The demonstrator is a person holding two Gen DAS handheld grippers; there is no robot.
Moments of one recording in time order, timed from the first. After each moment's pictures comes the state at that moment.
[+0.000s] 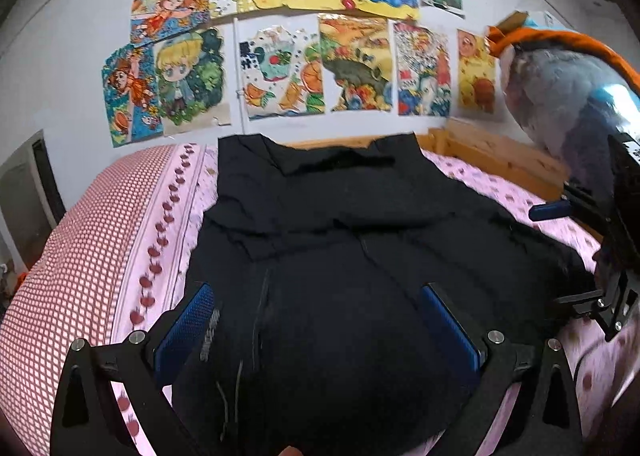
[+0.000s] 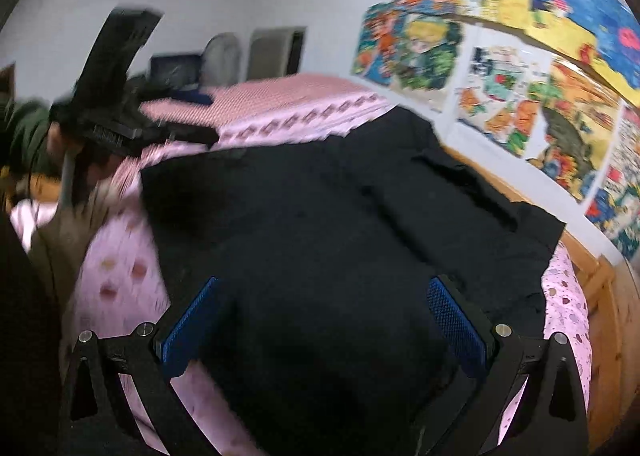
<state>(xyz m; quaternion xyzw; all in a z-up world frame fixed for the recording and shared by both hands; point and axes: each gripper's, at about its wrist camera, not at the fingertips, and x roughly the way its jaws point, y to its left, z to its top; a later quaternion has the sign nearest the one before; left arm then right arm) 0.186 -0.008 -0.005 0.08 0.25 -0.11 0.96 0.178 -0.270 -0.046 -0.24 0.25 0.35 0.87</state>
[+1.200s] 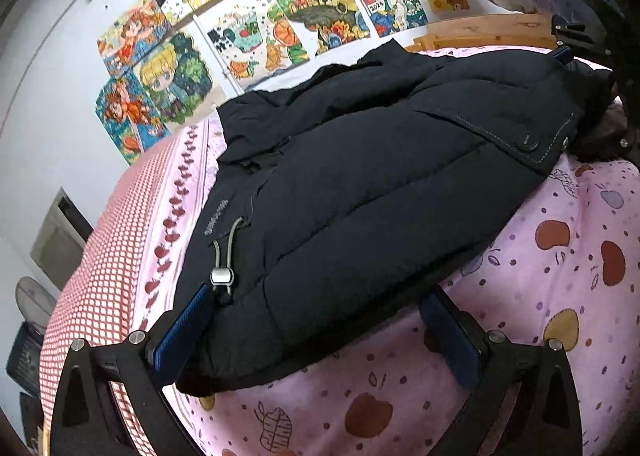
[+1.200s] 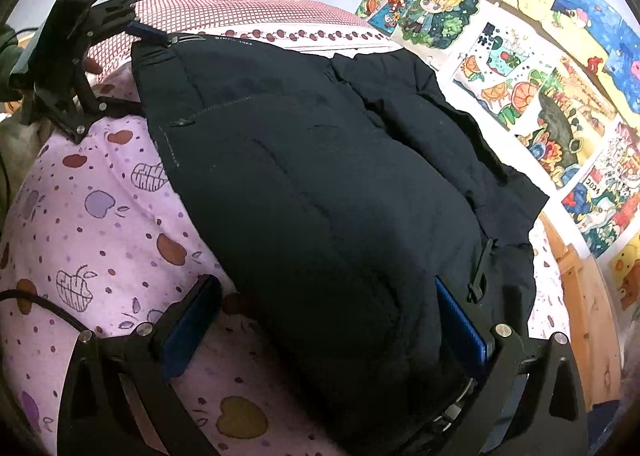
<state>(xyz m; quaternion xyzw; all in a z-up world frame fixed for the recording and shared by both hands) 0.130 -0.016 -0.092 0.26 0.27 -0.05 0.93 0.138 -0.271 -0.095 -0.33 0.29 0.27 0.86</state>
